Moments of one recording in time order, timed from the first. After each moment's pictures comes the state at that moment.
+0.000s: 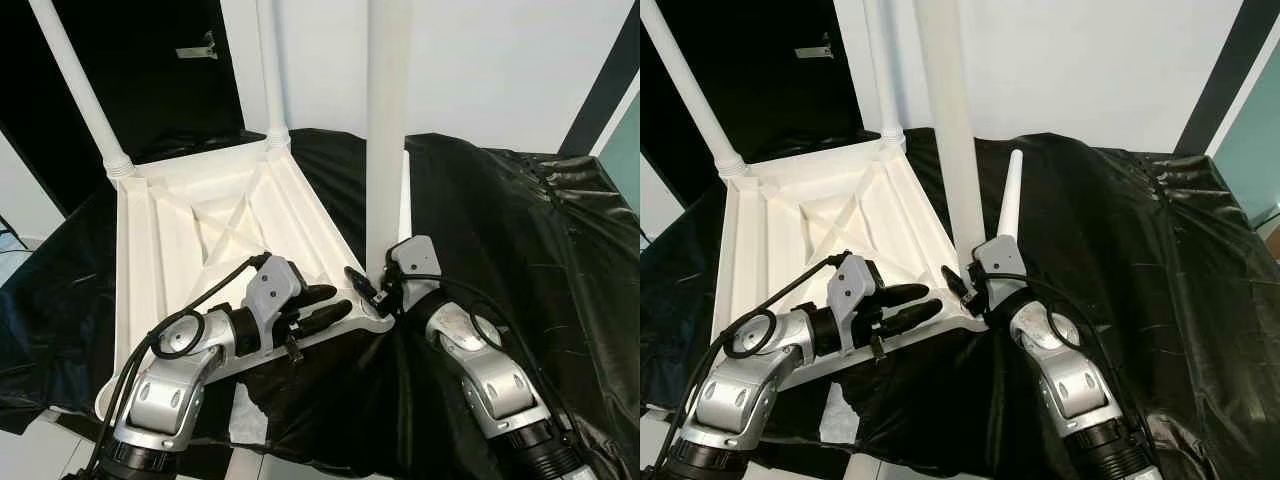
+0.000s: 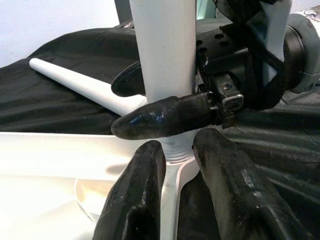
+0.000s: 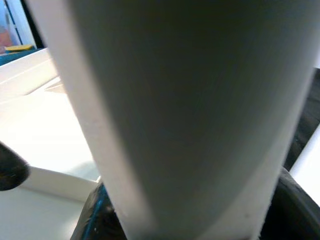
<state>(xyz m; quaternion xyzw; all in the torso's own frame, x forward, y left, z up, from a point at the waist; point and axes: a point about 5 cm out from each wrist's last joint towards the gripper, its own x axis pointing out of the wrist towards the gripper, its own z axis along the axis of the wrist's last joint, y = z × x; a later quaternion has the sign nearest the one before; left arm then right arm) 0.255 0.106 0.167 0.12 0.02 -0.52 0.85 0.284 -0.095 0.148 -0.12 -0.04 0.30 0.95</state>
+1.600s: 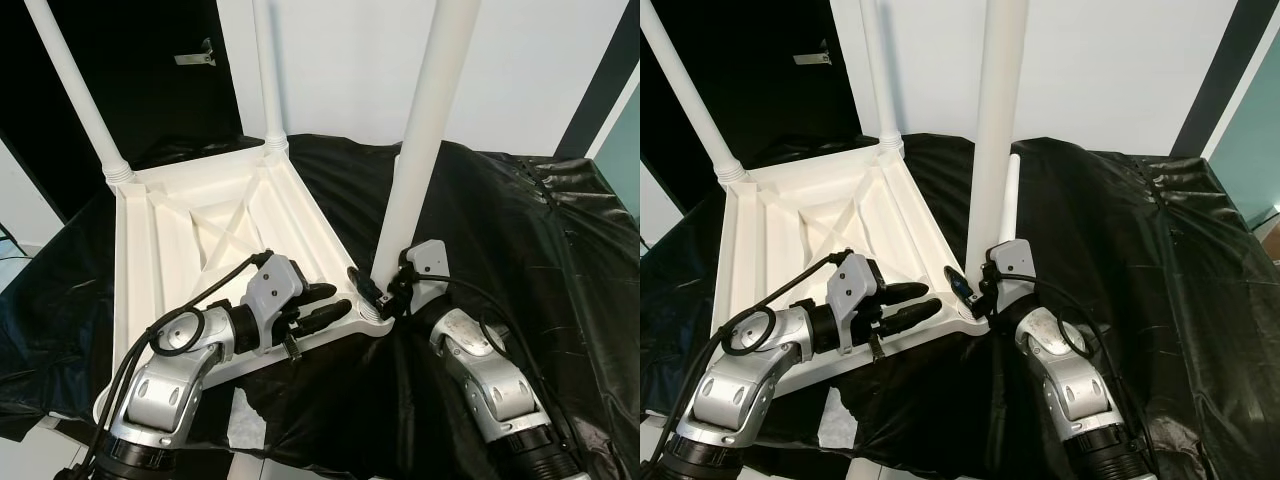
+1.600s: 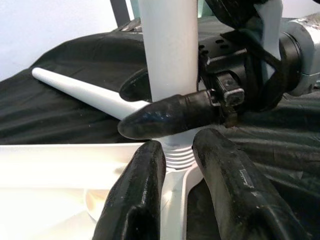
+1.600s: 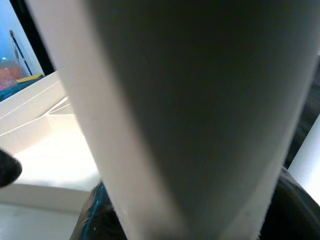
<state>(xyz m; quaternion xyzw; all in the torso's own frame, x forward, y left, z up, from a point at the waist) 0.256 0.106 0.173 0.14 0.01 -0.52 0.84 0.285 -0.104 0.135 -0.05 -0.01 0.29 0.96</state>
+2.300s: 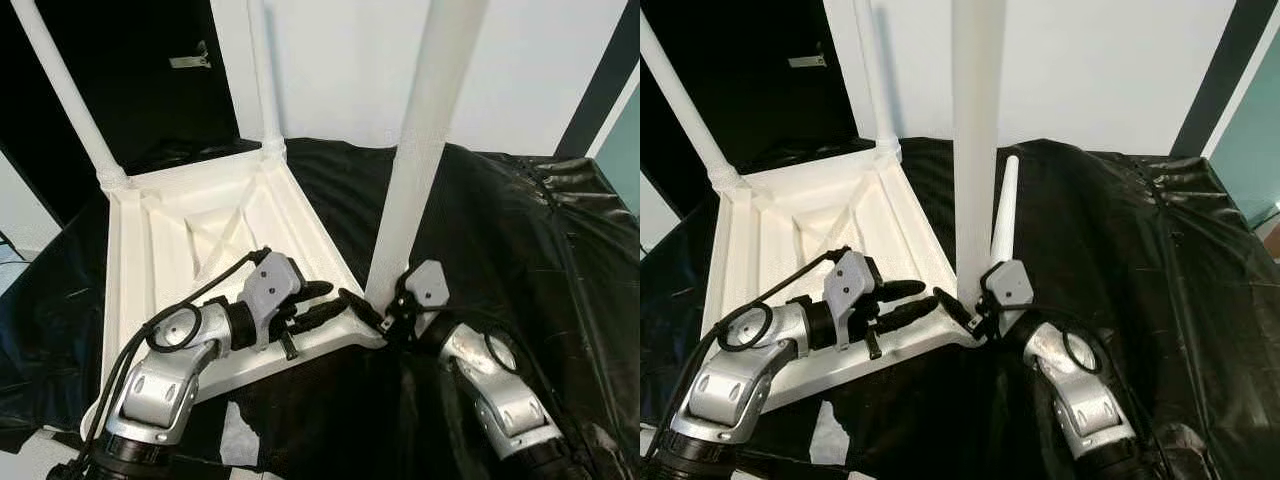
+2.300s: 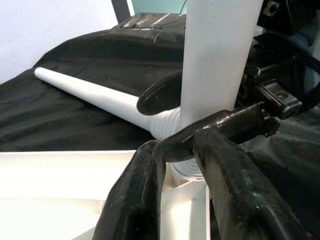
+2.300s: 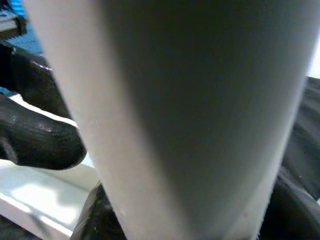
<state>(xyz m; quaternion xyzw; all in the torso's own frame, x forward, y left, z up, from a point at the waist) 0.257 0.109 0.174 0.15 0.01 -0.52 0.84 0.272 -0.106 0.130 -0.09 -0.06 0.39 0.92</state>
